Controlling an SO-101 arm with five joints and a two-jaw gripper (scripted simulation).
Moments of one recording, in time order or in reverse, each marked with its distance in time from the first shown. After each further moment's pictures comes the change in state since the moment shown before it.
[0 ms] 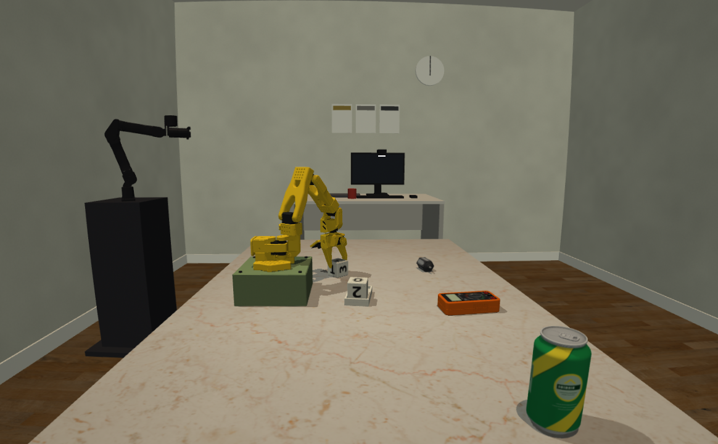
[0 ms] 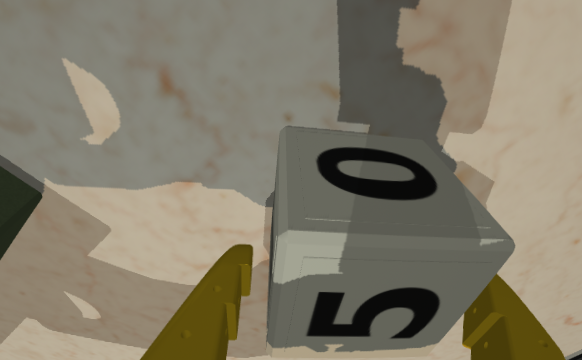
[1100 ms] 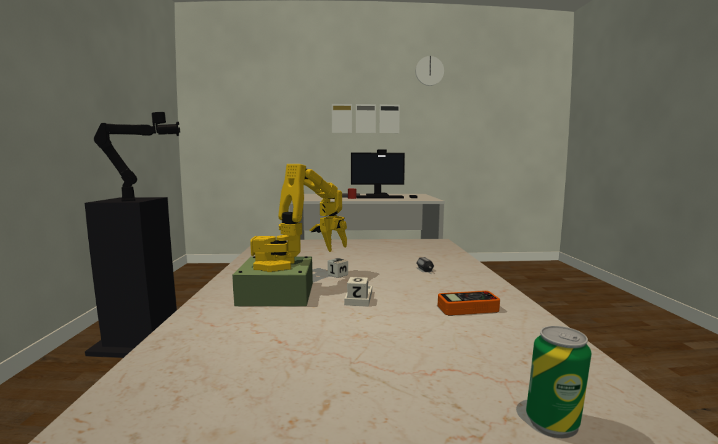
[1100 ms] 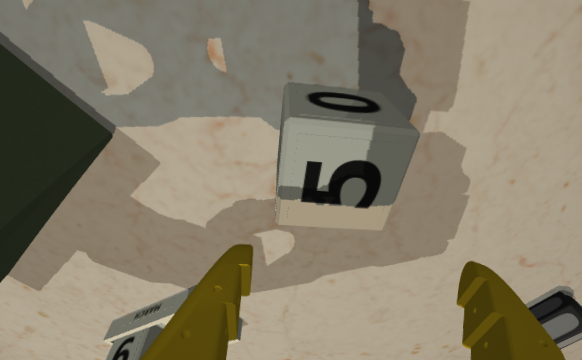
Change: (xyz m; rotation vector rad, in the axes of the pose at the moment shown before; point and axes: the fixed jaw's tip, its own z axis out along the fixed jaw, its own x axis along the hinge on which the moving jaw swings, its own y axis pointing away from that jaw) arm 0.000 0.002 -0.049 -0.004 0.001 0.000
